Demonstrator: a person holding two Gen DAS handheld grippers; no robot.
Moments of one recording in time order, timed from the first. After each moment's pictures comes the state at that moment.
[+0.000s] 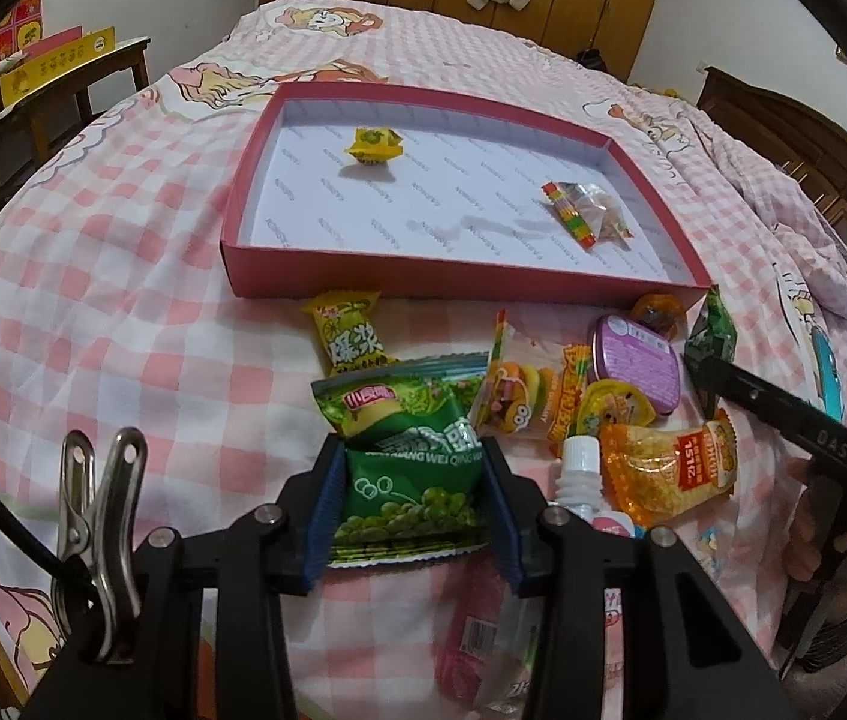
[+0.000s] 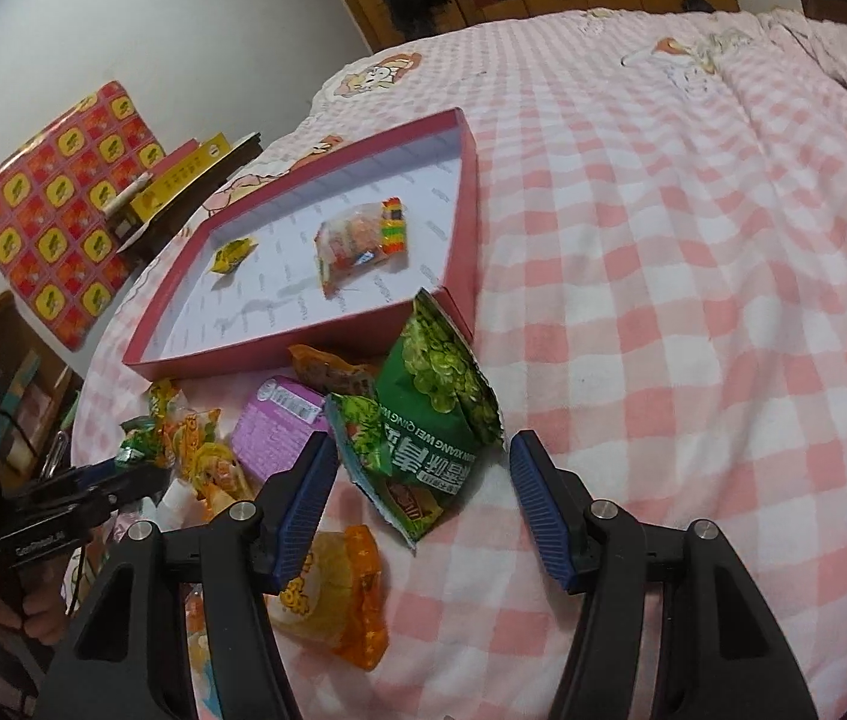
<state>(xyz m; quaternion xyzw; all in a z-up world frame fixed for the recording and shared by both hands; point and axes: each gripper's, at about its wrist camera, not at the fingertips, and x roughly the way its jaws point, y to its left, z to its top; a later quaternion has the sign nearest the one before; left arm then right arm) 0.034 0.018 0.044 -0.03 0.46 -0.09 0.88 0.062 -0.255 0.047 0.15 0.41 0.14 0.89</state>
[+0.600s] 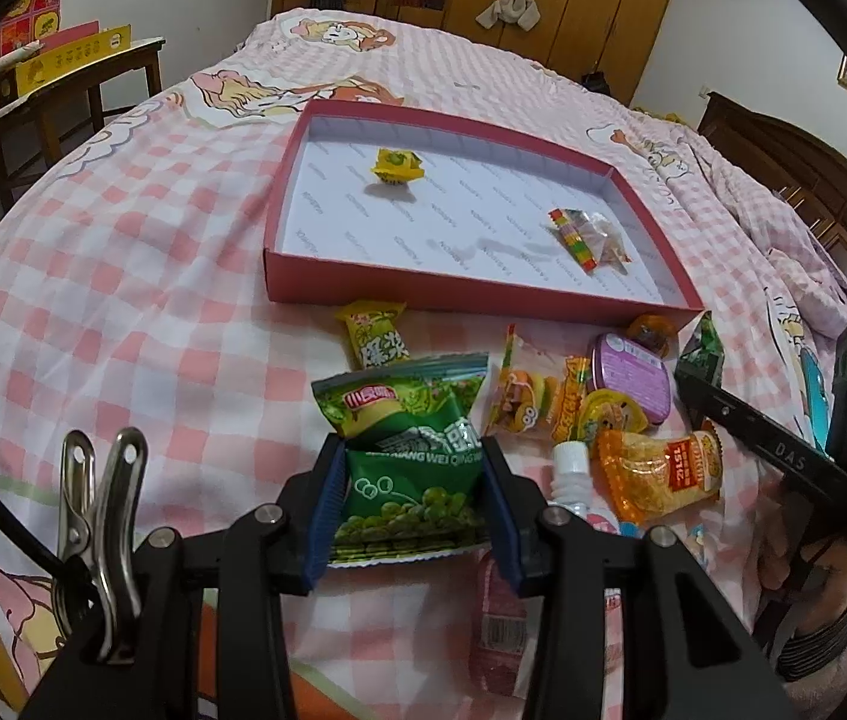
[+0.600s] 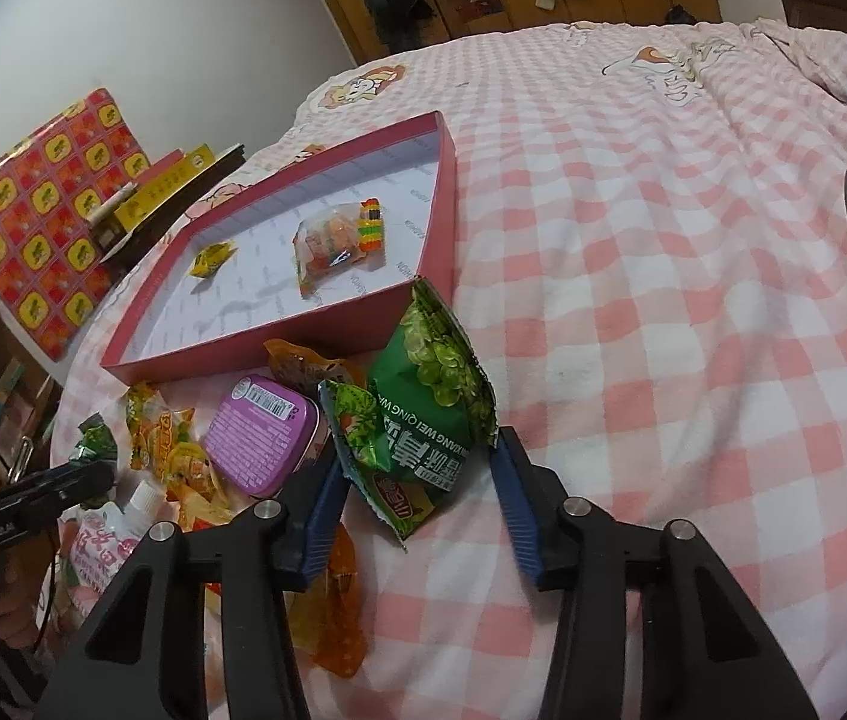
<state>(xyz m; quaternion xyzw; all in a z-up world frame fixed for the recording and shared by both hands) 0.023 0.033 0.054 -0.06 0.44 -0.09 0.89 0.055 -0.254 0.039 0.14 0.39 0.12 0.90</state>
